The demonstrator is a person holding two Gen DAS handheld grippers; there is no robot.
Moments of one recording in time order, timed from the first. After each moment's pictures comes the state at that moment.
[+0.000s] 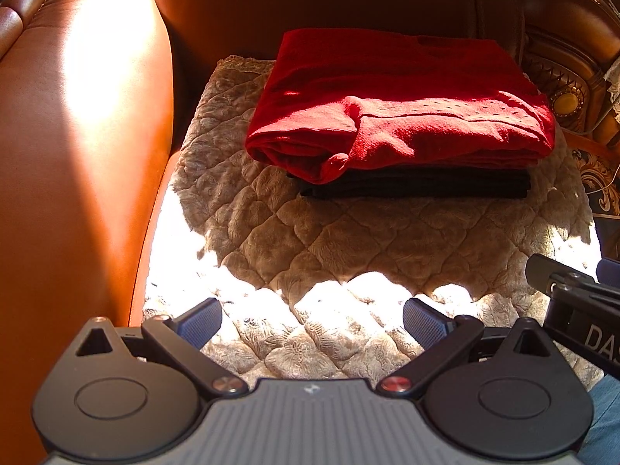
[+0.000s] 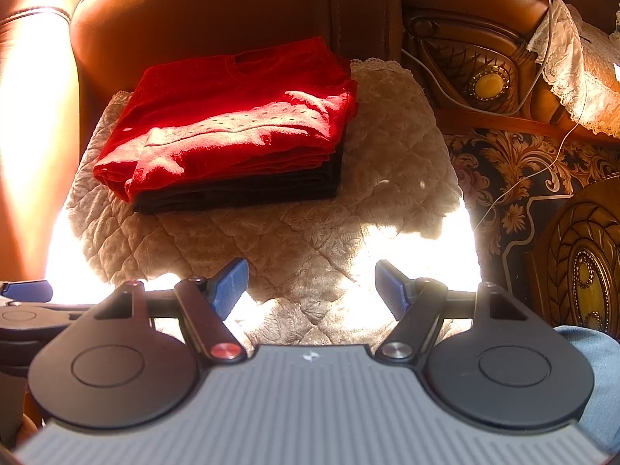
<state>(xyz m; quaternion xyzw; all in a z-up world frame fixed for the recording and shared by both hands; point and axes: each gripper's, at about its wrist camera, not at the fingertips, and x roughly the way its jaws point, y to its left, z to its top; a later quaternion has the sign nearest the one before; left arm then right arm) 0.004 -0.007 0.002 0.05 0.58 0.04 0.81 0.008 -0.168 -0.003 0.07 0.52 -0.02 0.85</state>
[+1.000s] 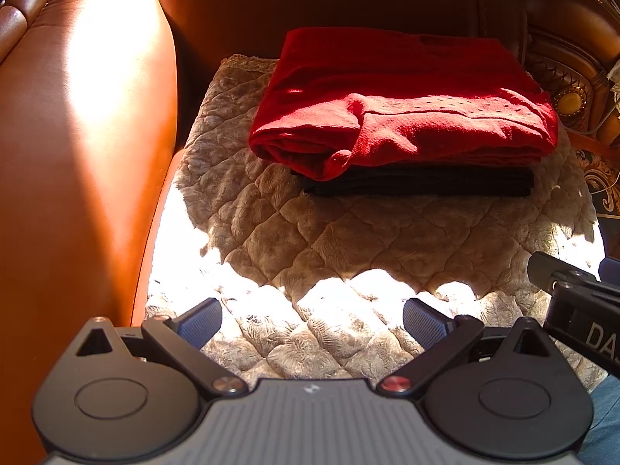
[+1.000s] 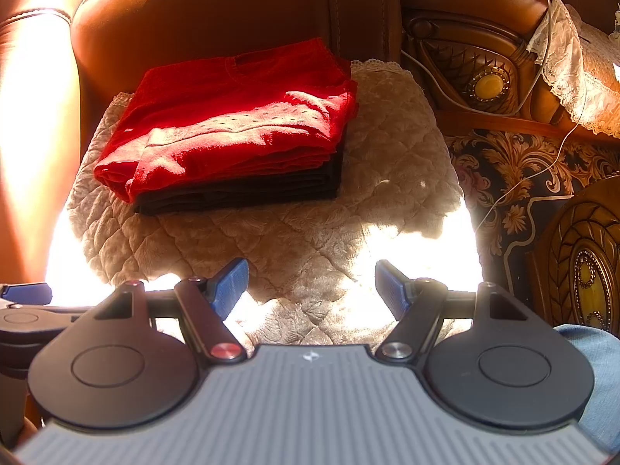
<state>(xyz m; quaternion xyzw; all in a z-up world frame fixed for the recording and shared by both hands) 0.001 -0.007 0.001 0.05 0.58 0.04 0.81 0.004 -0.164 -0.007 0.07 0.52 -0.02 0.85</state>
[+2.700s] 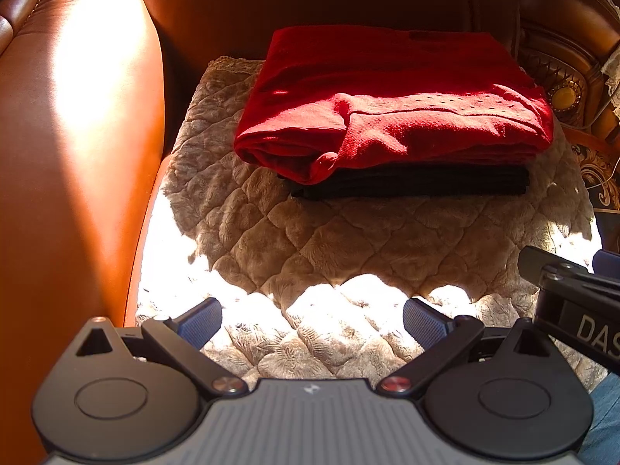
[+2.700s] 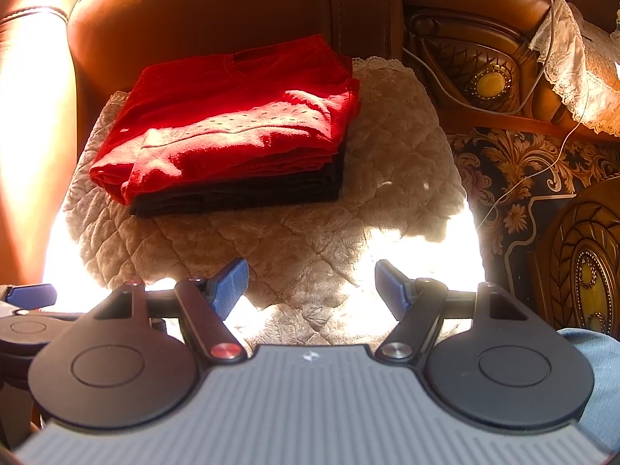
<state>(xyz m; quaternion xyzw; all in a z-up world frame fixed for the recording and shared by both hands) 0.007 -0.013 -0.004 0.06 0.58 0.03 0.81 0.012 -0.164 -0.012 0.07 0.52 -0.02 0.85</state>
